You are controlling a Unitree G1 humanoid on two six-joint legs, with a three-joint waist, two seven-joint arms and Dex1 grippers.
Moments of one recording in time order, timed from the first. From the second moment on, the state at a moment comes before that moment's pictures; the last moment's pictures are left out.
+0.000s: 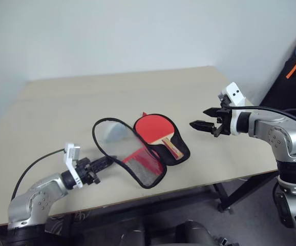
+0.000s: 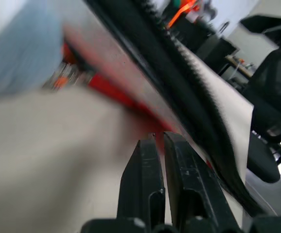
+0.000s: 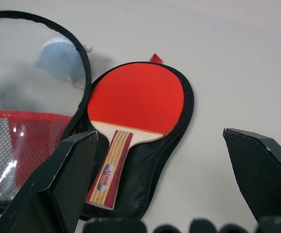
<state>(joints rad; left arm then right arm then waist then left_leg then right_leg) -0.06 0.53 0.27 -0.06 -0.76 0.75 -0.90 -0.68 -0.60 0.02 -0.17 0.43 1.10 0.74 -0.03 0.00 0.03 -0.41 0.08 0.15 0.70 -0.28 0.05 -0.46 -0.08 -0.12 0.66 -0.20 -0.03</state>
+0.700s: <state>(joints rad) -0.40 0.18 0.01 0.05 -0.58 0.76 -0.58 -0.66 -0.77 0.02 -0.12 0.42 0.89 0.86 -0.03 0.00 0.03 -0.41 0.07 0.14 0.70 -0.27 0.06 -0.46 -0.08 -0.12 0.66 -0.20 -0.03</state>
